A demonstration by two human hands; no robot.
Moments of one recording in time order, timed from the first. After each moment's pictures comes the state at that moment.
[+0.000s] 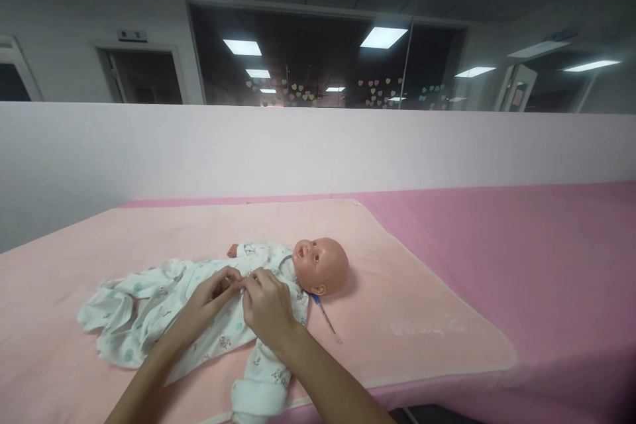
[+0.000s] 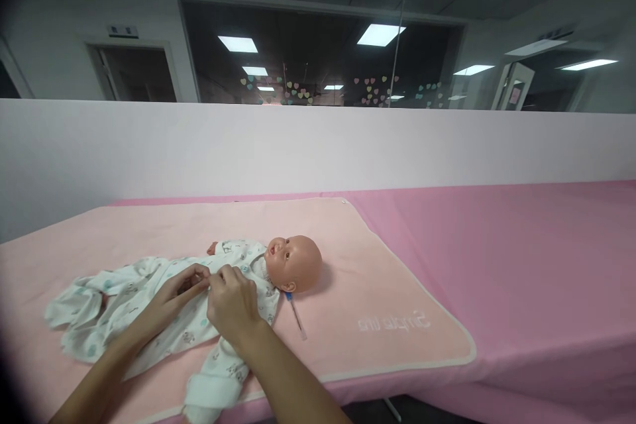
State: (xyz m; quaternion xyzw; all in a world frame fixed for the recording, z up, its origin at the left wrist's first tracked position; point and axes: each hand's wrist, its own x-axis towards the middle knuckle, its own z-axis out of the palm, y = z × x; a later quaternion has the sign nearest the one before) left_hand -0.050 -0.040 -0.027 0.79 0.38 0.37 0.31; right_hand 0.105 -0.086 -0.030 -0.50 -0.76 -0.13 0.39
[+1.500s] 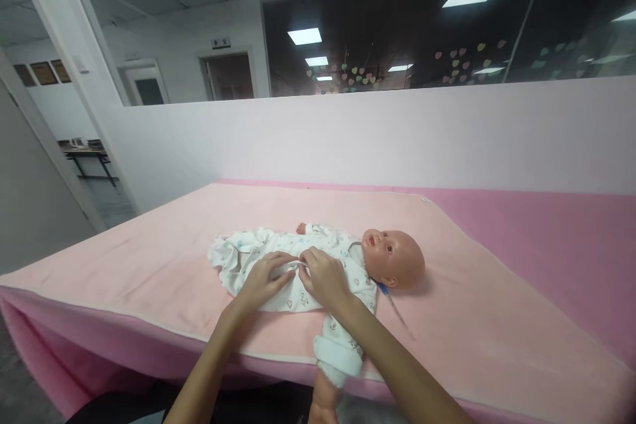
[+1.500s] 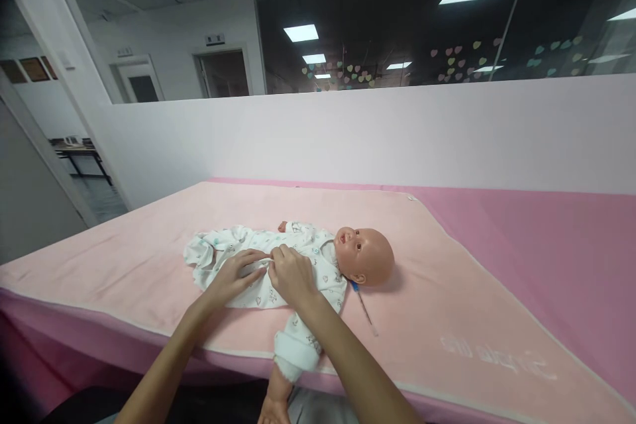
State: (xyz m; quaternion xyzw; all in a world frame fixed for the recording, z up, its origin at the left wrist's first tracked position) left_hand -0.089 -0.067 -0.017 0.84 0.42 0.33 0.12; right_hand 0.081 -0.078 -0.014 -0.49 -0.81 -0.11 0.30
